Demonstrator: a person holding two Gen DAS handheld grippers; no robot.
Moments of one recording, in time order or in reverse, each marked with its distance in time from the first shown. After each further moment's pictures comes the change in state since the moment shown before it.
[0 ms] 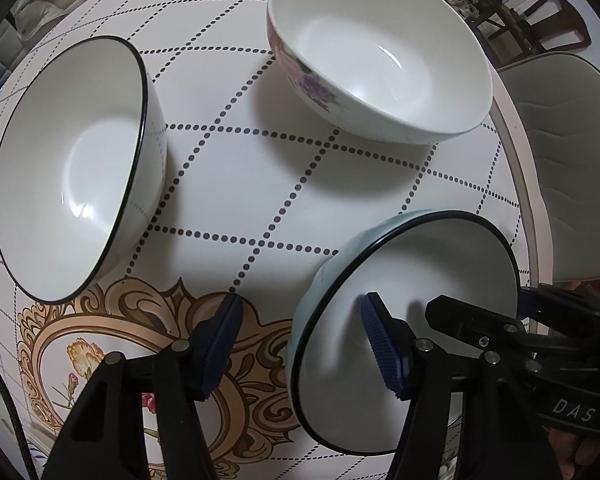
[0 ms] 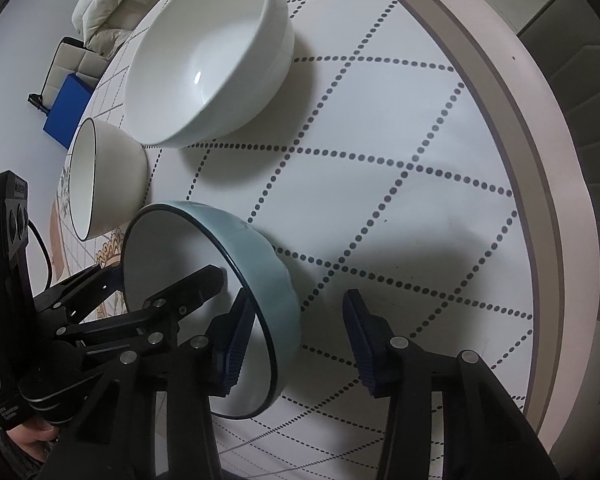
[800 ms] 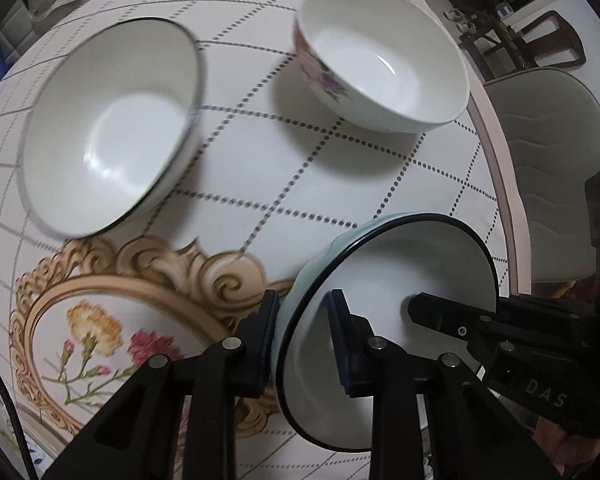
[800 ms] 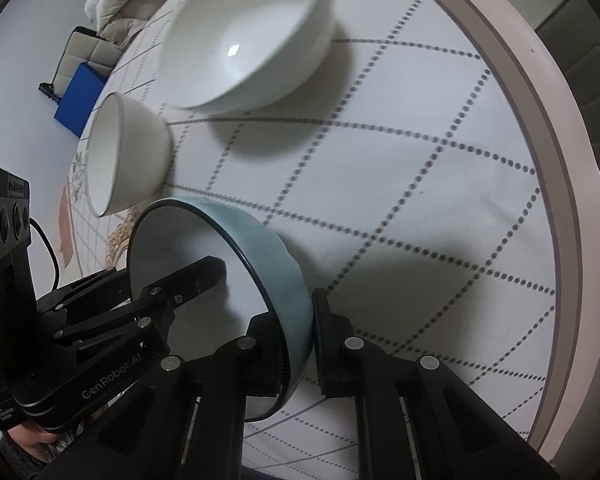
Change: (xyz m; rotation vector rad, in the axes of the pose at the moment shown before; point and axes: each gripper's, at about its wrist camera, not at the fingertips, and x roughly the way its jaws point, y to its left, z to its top) left arm -0.026 0.023 -0.034 -0.037 -0.019 -0.075; right arm 0.003 0.026 -0.014 -0.033 0.019 0.042
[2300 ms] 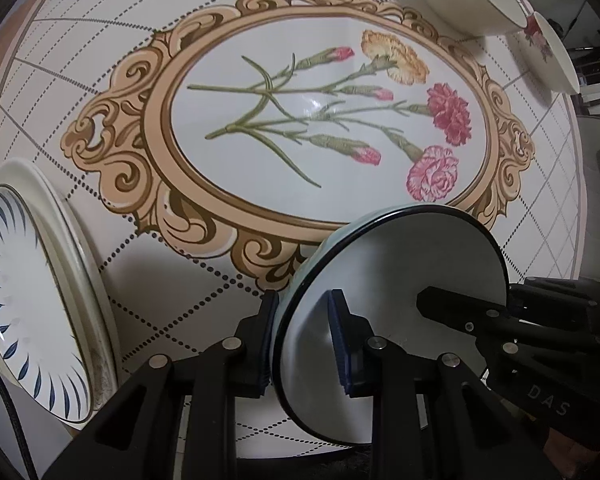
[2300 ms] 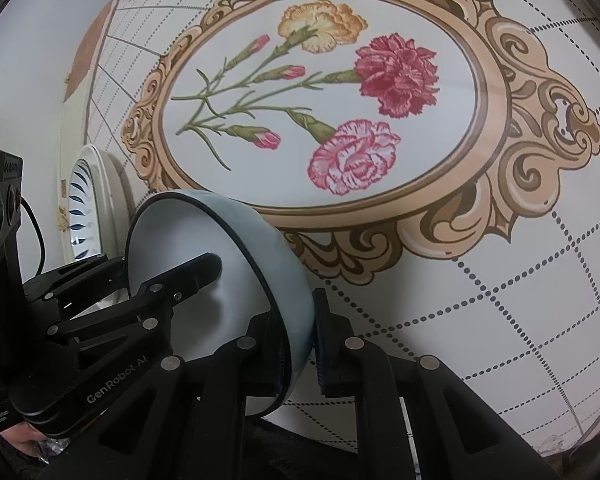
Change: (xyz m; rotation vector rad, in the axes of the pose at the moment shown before) left arm -0.009 0.168 -0.198 -0.342 0.051 0.040; right arm 0.129 0.184 -0.145 -0.366 0.266 -0.099
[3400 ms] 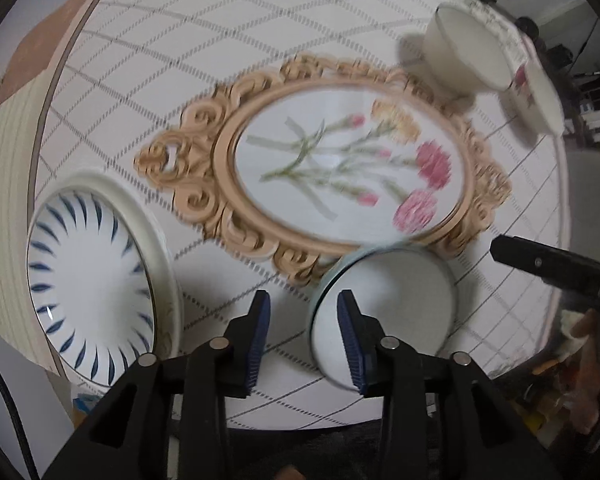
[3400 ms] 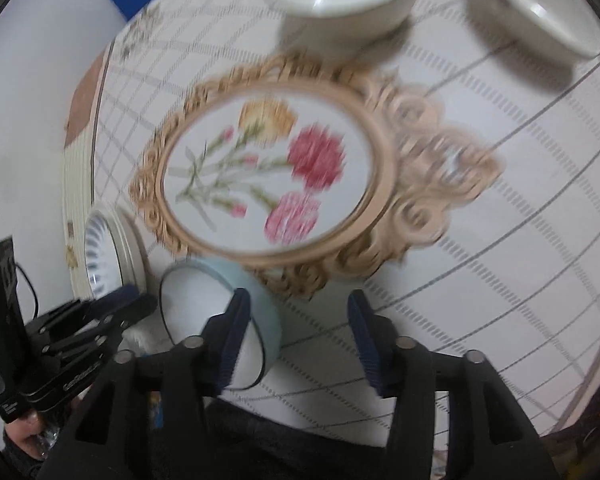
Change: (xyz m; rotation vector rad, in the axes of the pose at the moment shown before) left arm -0.092 0.022 0.009 -0.067 -0.073 0.009; right arm -0.092 -0.033 0.005 0.088 -0.132 -0.018
